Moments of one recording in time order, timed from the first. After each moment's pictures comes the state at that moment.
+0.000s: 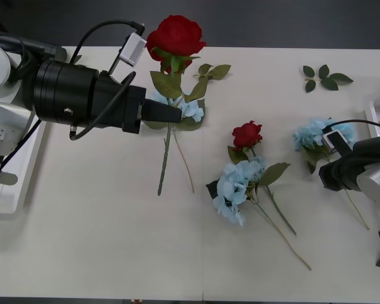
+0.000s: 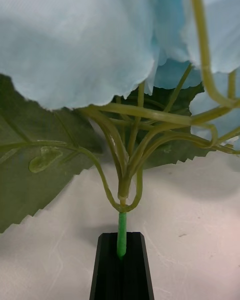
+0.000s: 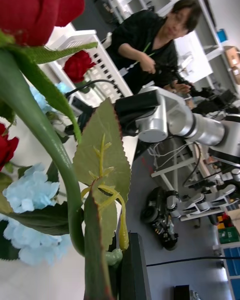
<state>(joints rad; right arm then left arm) -0.30 -0.92 0.51 -1.54 -0.57 0.90 1.40 -0.55 0.51 -0.09 -1.68 1.78 1.40 -1.89</state>
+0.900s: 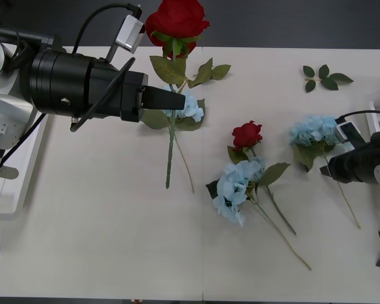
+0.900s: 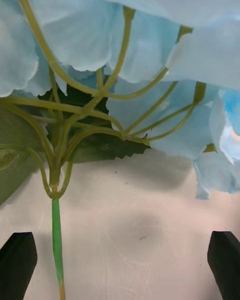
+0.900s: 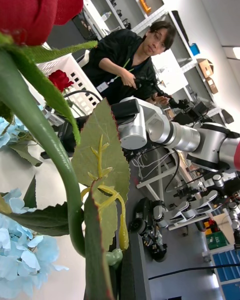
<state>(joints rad) -0.30 -1.00 0.48 -1.54 -0.69 0.85 1.42 -0.58 0.51 -0.09 -1.66 1.87 1.38 -1.90</state>
